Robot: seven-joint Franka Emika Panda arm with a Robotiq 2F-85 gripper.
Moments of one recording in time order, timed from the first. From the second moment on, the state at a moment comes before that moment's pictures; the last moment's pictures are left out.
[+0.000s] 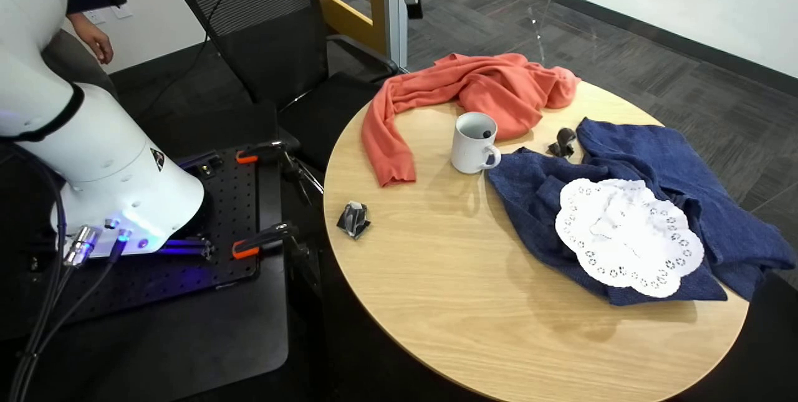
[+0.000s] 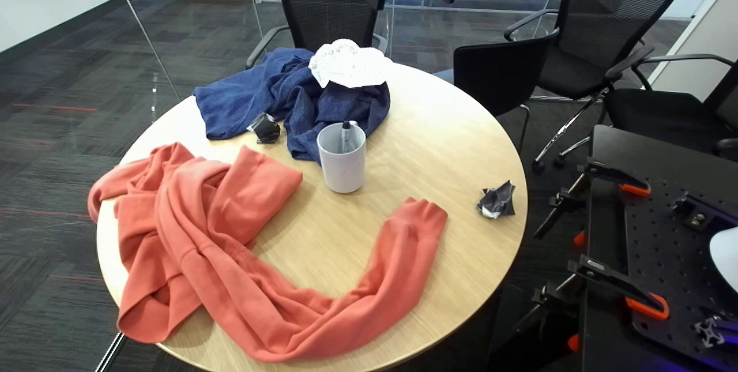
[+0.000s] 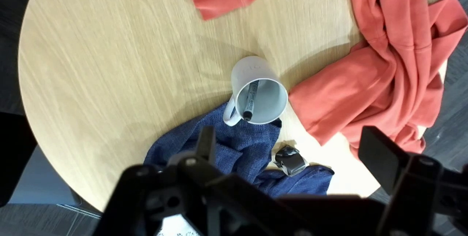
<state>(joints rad) -0.04 -0.23 0.16 -2.42 0.00 2.40 0.66</state>
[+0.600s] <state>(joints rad) -0.04 -0.08 0.16 -2.35 -0.12 2.40 0.92</state>
